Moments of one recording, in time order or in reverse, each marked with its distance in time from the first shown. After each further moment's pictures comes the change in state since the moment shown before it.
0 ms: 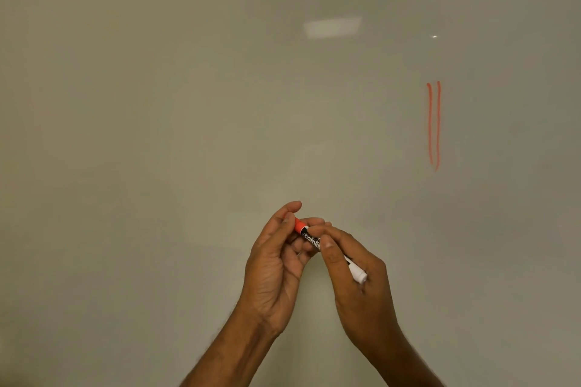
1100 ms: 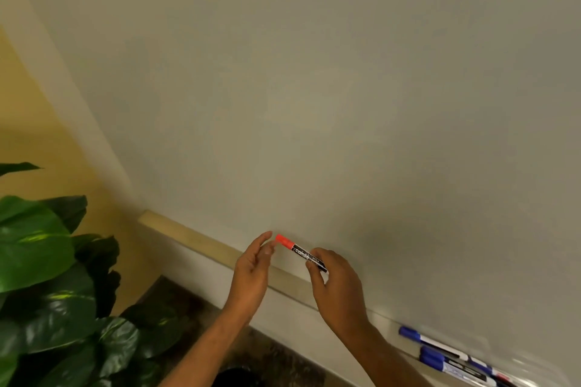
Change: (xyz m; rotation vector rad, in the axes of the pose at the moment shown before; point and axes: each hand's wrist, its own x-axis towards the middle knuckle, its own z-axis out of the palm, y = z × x) left_hand -0.089 -0.036 -0.382 0.978 0.552 -0.186; right_hand -0.179 0.255 0.172 -0.589 -0.373 0.340
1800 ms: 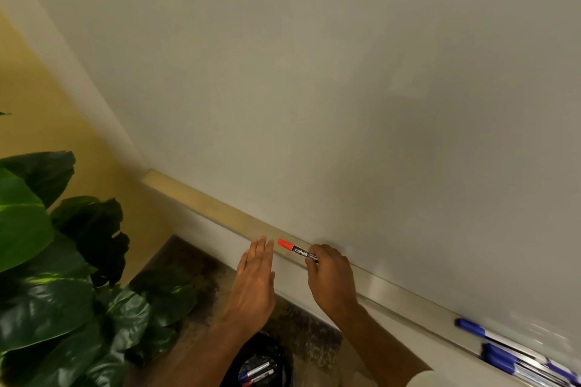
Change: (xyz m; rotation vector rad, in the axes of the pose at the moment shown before) left_hand 0.038 -0.166 -0.056 0.971 -0.148 0.243; right_hand 0.011 0.080 0.172 -0.267 -0.250 0.057
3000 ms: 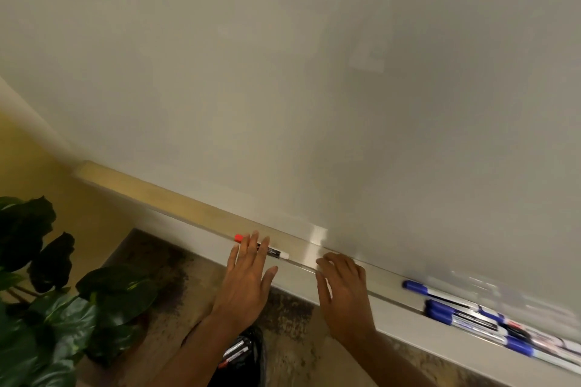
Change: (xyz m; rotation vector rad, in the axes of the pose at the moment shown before) left_hand 0.009 0.036 0.068 0.052 -0.192 0.110; right_hand -0.091 0.106 -0.031 -0.146 0.238 -0.068
